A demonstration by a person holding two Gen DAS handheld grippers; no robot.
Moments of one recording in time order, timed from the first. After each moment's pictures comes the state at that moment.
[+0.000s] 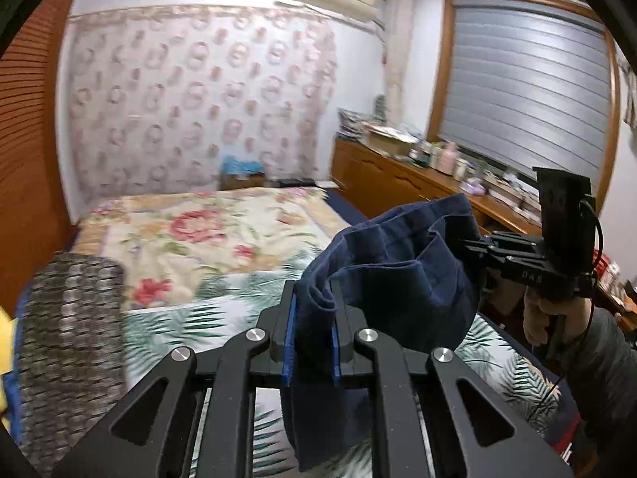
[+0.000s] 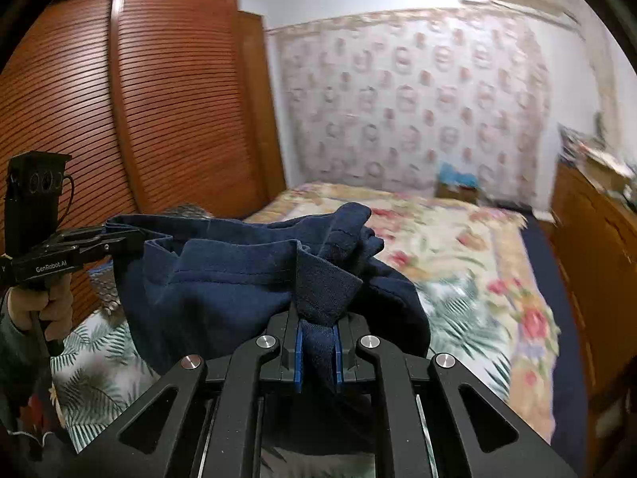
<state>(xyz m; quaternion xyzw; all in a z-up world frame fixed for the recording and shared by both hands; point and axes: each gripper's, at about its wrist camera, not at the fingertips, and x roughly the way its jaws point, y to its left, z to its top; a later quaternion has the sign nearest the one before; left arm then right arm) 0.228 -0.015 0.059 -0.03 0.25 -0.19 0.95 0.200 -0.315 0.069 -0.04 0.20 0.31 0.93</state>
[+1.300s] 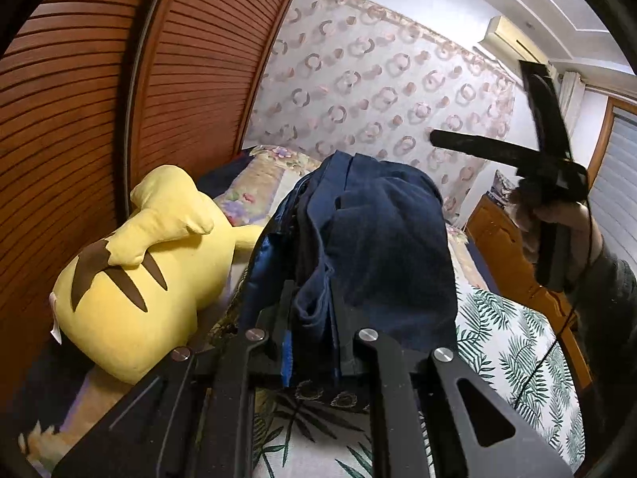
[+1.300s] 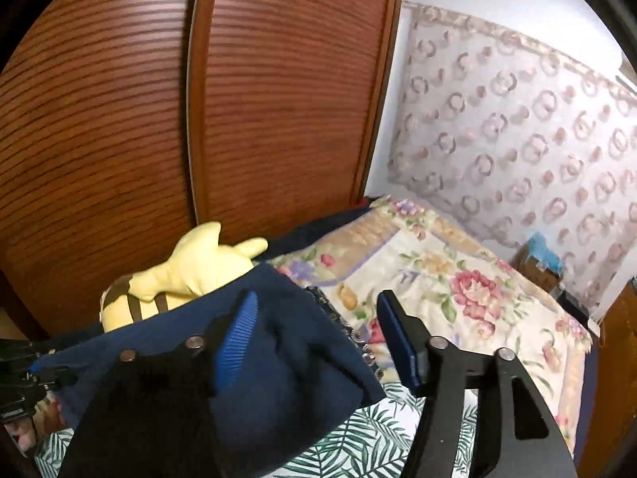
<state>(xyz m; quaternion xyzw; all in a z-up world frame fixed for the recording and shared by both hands) 0.149 0.238 -0.052 -0.20 0.26 0.06 0.94 0.389 0.032 0.085 -0.20 0.19 0.39 0.88</state>
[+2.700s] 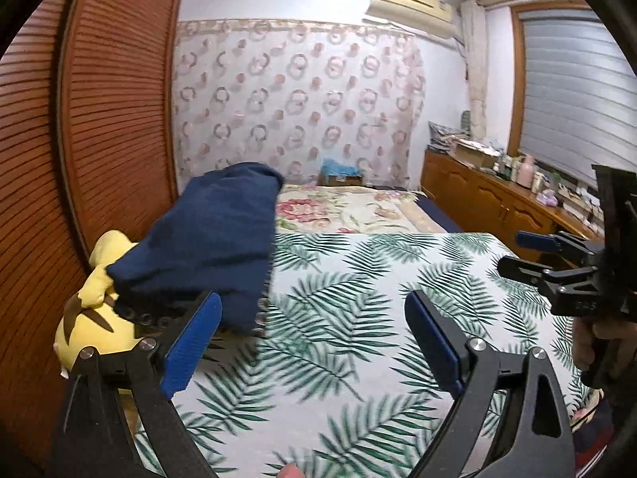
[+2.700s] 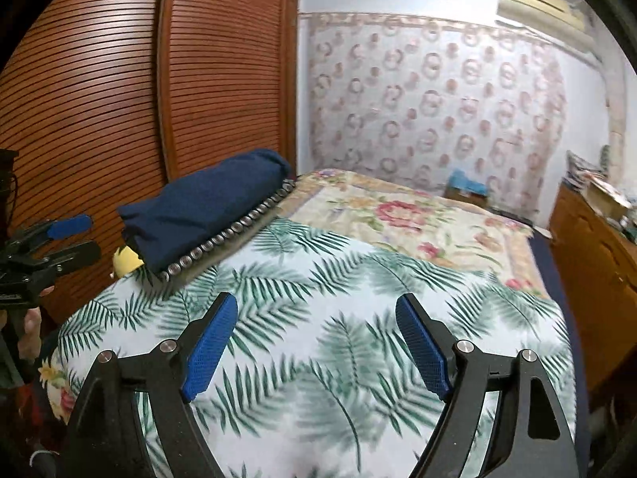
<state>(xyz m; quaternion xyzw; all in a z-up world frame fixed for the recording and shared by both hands) 0.059 0.057 0.001 -0.03 0.23 -0.03 0.97 0.124 -0.158 0.014 -0.09 0.20 0.26 0.94</state>
